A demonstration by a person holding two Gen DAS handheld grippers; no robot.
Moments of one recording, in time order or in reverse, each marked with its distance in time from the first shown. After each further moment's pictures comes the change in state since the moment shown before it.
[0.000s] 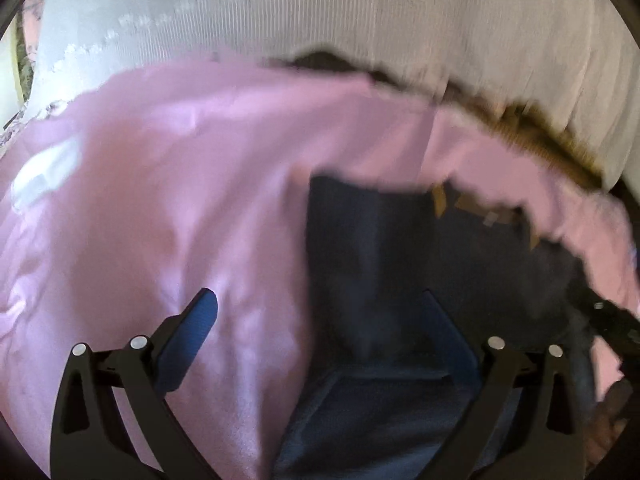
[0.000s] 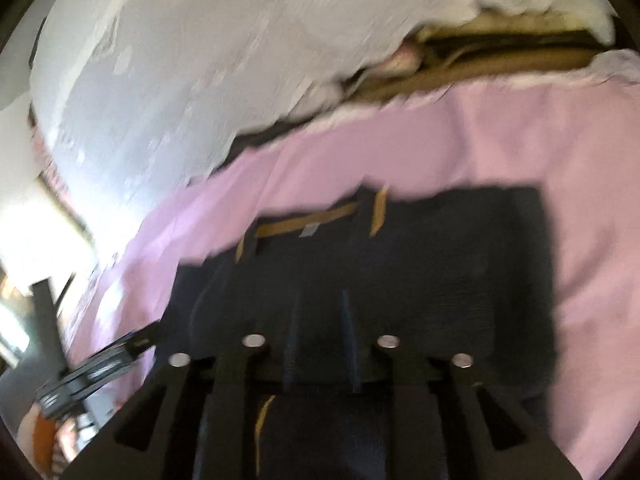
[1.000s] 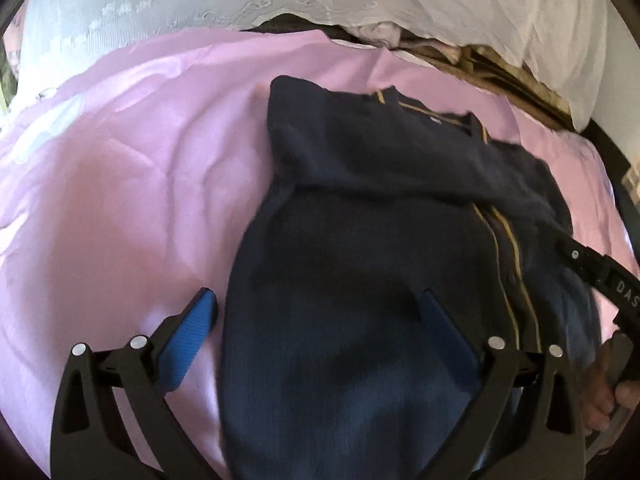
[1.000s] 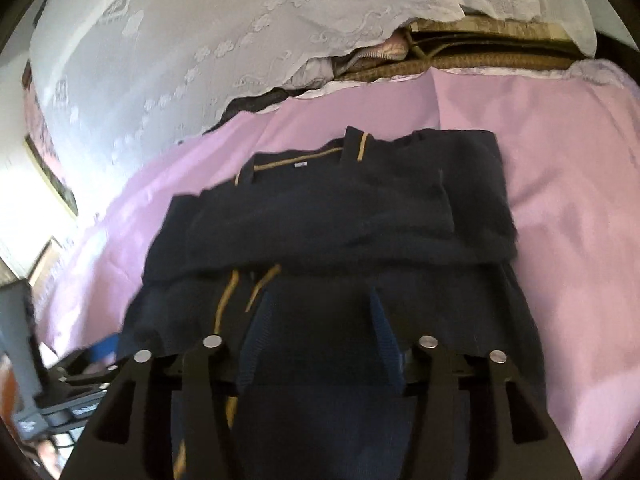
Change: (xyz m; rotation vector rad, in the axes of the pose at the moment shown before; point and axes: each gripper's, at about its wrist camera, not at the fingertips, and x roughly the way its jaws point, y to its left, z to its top) left arm -0.035 -0.023 -0.095 0.109 0.121 -0.038; right arm -0.038 0.021 -0.066 -0.112 0.069 -0.101
